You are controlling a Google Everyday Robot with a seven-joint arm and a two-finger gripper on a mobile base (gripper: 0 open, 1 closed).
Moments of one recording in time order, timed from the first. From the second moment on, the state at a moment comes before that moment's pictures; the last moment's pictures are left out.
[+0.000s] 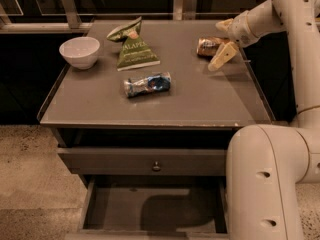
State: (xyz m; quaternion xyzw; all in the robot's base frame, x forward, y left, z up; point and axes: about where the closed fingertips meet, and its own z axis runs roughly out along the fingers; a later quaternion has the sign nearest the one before) arm 0.789 -0.209 0.868 -0.59 0.70 0.09 0.39
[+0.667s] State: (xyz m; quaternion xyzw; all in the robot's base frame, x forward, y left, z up) arm 0.789 -0.208 0.867 -0.59 0.70 0.09 0.39
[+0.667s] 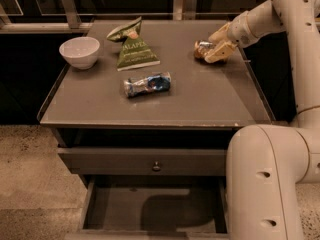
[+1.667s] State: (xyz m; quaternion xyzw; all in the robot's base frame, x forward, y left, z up) arm 0.789 -0.208 0.867 -0.59 0.70 0.09 0.39
